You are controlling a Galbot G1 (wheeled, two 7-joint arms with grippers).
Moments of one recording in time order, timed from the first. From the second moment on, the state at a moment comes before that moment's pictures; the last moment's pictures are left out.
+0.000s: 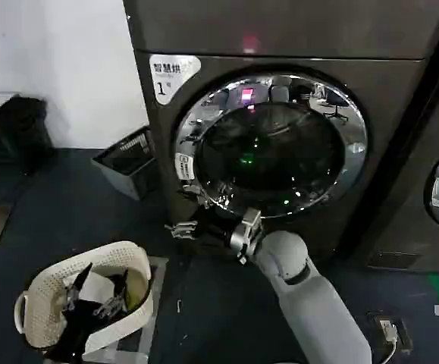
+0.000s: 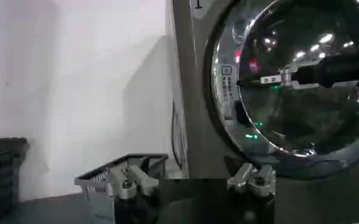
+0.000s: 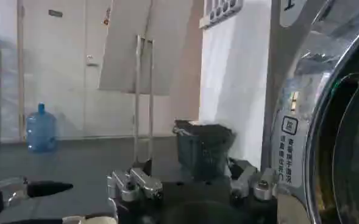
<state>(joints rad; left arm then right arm) 1.74 -1.56 -0.87 -2.19 -0.17 -0.12 0.40 -0.71 1.37 0.11 1.73 0.28 -0.29 -0.60</state>
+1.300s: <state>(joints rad) 1.74 -1.55 -0.86 -2.19 -0.18 -0.13 0.41 -0.62 1.37 0.16 1.55 0.29 -0.19 -0.59</state>
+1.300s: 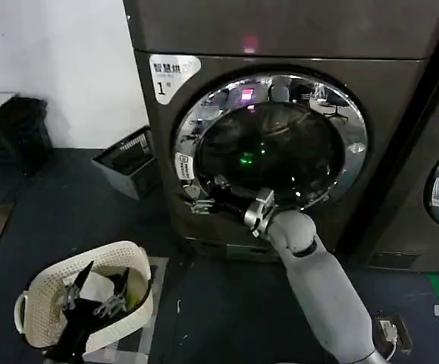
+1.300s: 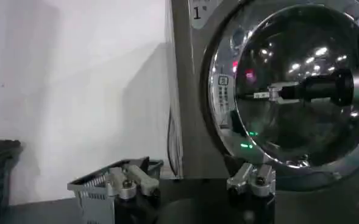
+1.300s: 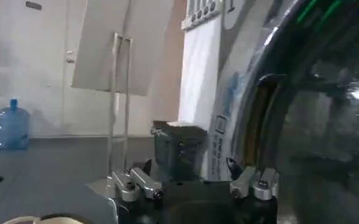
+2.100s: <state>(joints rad) 1.75 -1.56 -0.85 -2.21 -0.16 -0.13 0.41 -0.60 1.40 0.11 1.53 0.28 -0.22 -0.47</state>
